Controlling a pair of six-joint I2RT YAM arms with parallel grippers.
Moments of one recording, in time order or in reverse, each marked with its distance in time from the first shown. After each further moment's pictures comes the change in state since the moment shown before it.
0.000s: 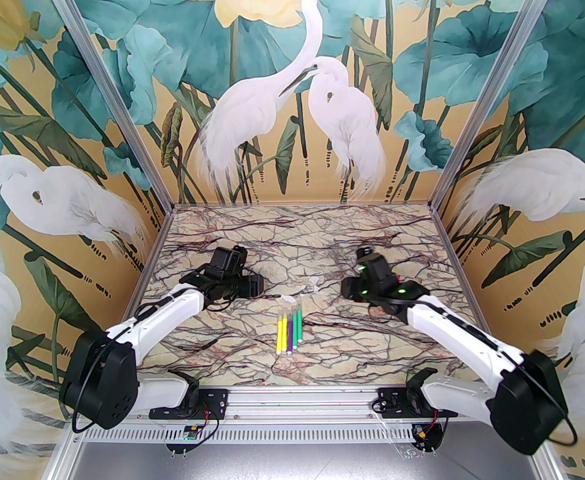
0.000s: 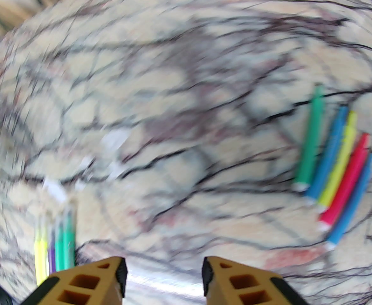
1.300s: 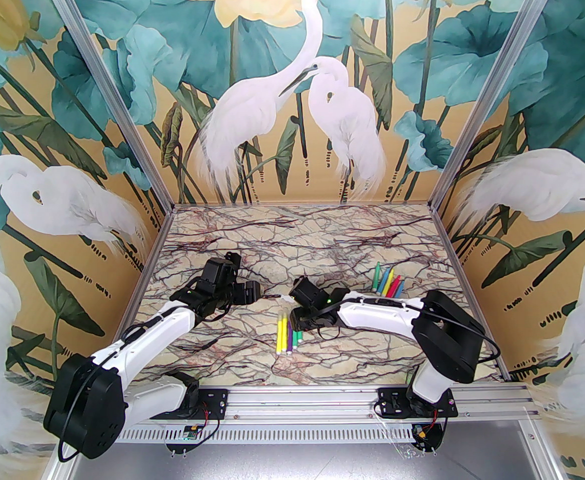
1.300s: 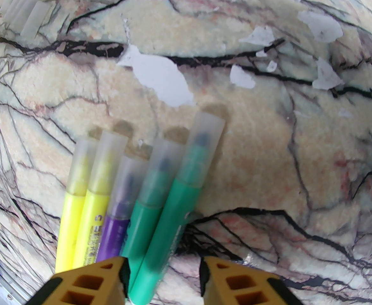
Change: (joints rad) left arm 0.003 -0.139 -0.140 0.081 -0.006 -0.026; right arm 0.369 0.465 0.171 0.074 -0.028 0.139
